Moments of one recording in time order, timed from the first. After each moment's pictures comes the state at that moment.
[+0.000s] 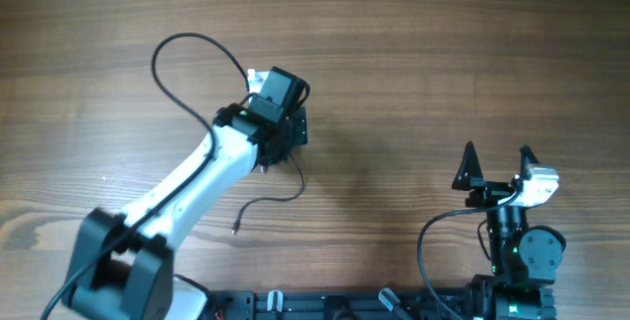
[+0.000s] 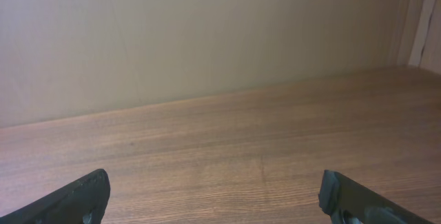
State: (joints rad) left arm -0.50 1.59 1.05 -0.64 -0.26 -0.51; right arm -0.12 0.02 0.01 0.00 -0.08 0.15
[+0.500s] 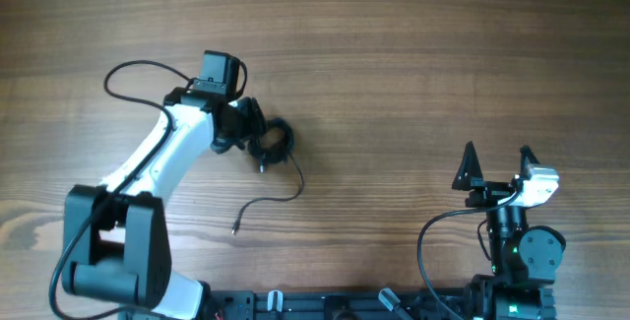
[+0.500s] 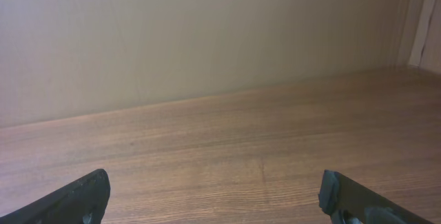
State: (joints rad) left arm -0.20 1.70 1.06 -0.68 0.12 -0.58; right arm -0.12 0.02 0.01 0.00 -0.08 0.15
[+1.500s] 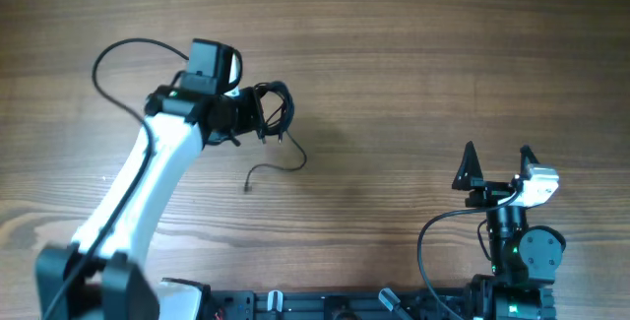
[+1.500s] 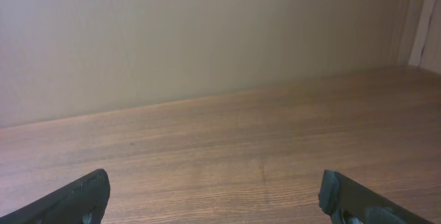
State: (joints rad) left arm -0.22 1.50 1.14 -0.79 0.20 -0.47; right arm -0.12 0.02 0.01 0.00 -0.09 0.16
